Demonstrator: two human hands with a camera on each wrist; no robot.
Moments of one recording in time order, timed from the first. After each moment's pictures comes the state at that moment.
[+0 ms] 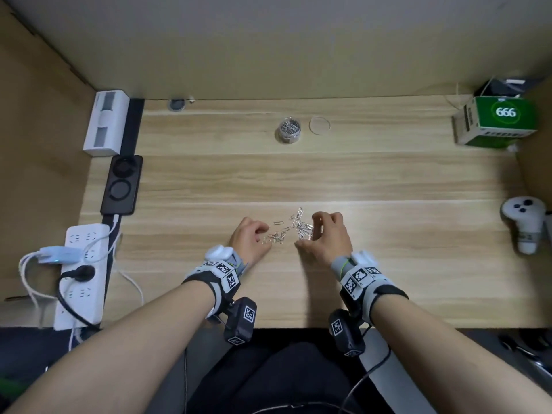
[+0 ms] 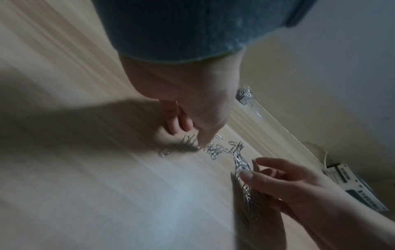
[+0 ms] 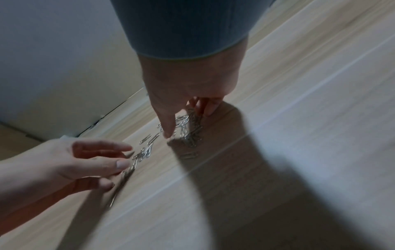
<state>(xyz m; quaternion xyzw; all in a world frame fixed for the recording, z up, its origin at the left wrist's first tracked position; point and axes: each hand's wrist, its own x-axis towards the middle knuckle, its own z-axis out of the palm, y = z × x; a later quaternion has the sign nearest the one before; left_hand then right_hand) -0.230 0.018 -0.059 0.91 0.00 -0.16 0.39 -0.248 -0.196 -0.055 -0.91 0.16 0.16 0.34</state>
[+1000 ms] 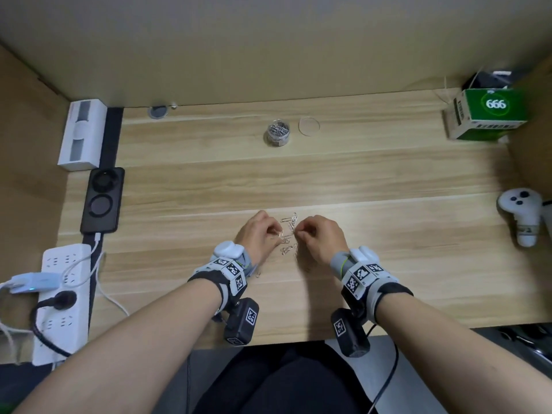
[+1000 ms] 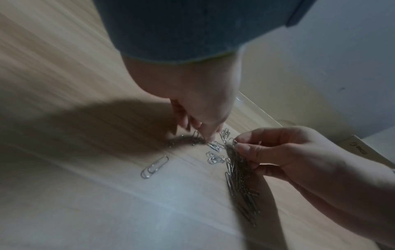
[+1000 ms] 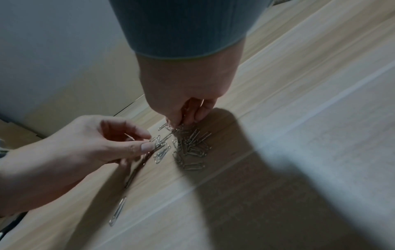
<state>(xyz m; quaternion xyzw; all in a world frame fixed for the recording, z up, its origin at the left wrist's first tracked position) -0.200 -0.007 -0.064 0.91 -0.12 -0.17 0.37 -0.229 -0.194 -0.065 -0.91 0.10 0.15 0.38</state>
